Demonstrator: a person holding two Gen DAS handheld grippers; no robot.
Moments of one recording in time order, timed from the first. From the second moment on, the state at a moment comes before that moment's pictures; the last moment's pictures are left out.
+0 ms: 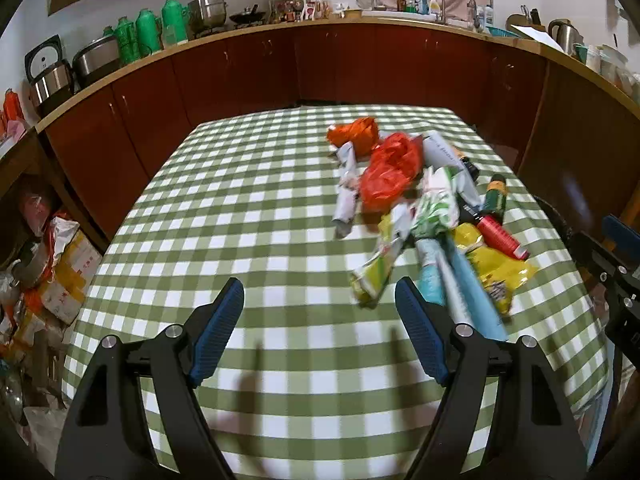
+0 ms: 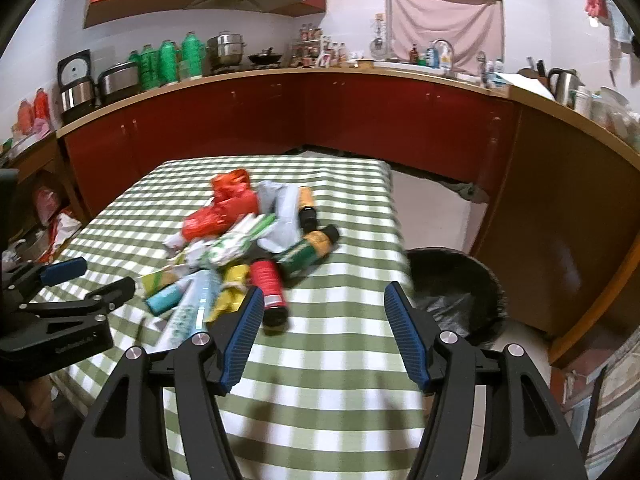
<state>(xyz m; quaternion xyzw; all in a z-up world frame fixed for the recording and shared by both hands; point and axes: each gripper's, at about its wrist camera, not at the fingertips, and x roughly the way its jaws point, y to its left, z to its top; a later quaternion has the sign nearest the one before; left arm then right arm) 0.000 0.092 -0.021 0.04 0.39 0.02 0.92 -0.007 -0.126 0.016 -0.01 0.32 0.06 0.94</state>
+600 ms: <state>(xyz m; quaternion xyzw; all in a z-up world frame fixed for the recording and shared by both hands) 0.008 0.115 -0.040 0.00 0.41 0.01 0.91 0.007 -0.077 -0.008 -0.02 0.37 0.12 0.92</state>
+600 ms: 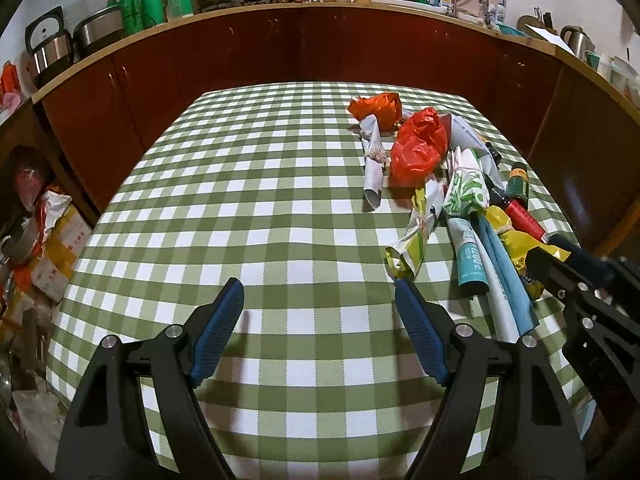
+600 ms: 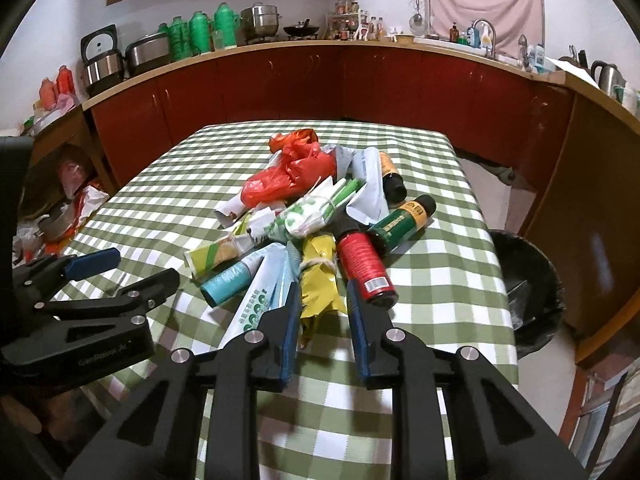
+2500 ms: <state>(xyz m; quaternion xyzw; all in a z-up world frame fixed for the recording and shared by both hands) 0.028 0.102 -0.048 0.01 0.43 -0.02 0.90 0.002 -0.090 -0.018 -0.02 0.39 0.17 0.91</state>
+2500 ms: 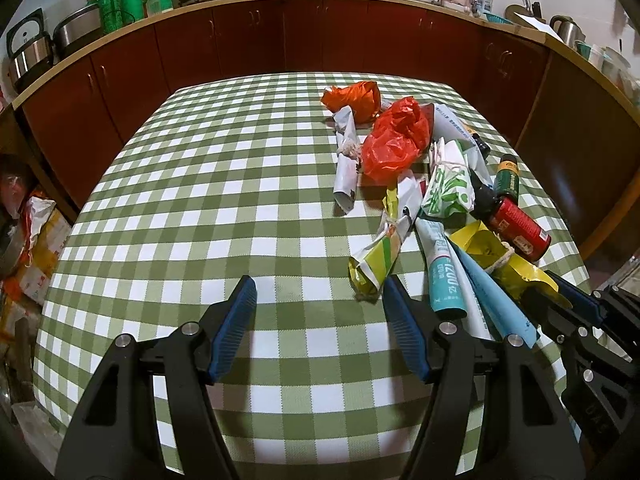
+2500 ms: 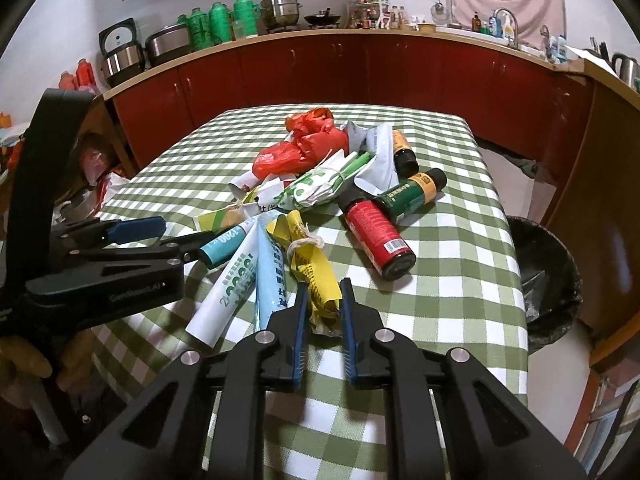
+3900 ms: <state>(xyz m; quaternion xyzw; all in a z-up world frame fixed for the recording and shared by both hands) 0.042 0.087 -0.048 0.02 0.42 -0.06 0.91 0.002 -0.128 0.005 0.01 0.35 0.13 0.93</state>
